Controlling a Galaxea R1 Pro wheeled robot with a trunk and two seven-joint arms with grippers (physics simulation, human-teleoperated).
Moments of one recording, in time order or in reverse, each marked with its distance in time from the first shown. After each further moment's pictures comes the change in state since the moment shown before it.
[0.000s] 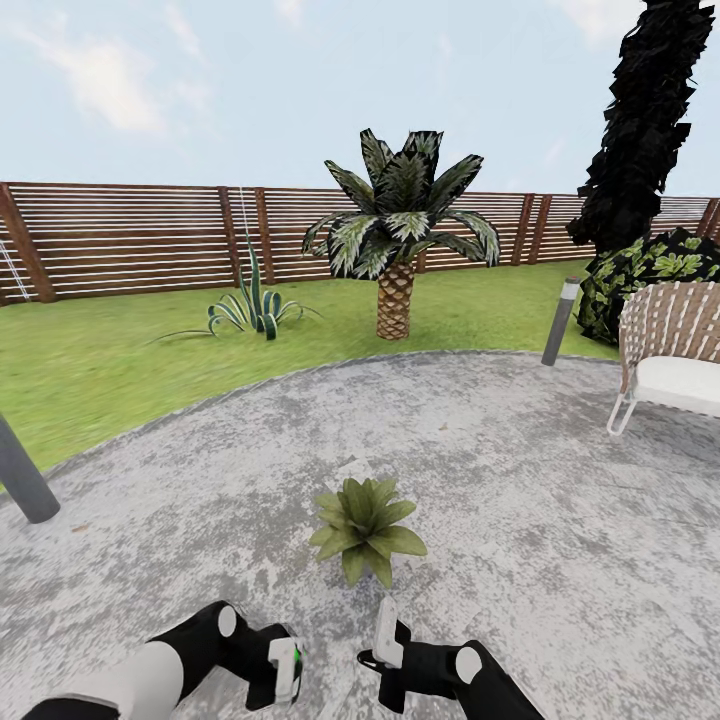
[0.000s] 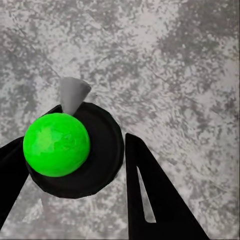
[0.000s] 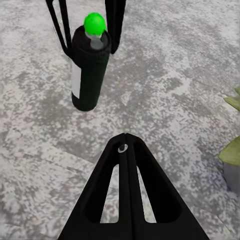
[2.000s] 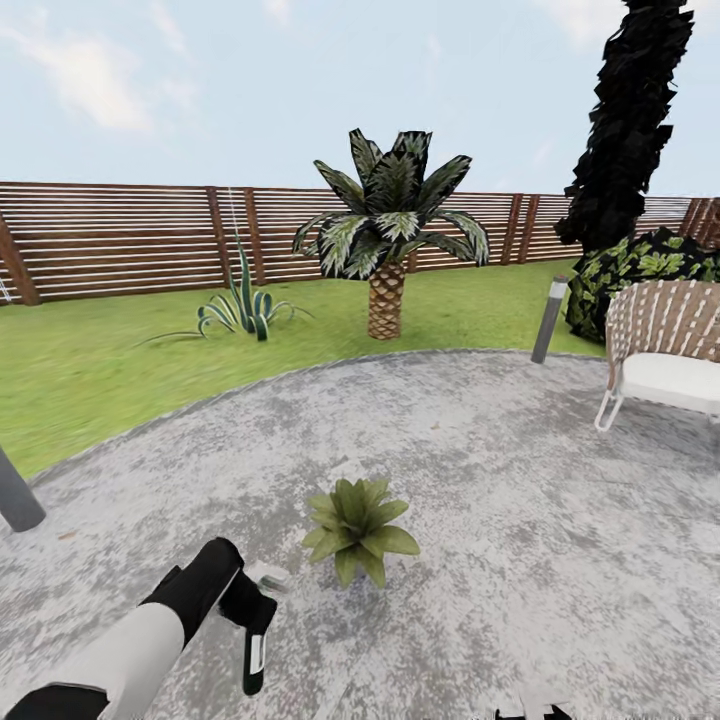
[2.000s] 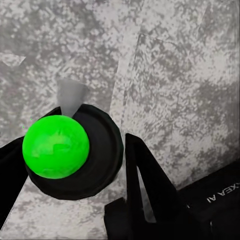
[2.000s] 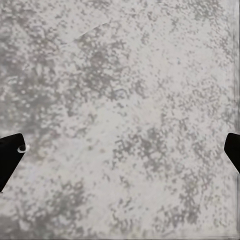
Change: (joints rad) left arm -0.037 0.019 0.038 -0.267 0.587 1.128 0.148; right arm 0.007 -0.194 -0.531 0.488 -0.194 0.189 -0.938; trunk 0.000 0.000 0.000
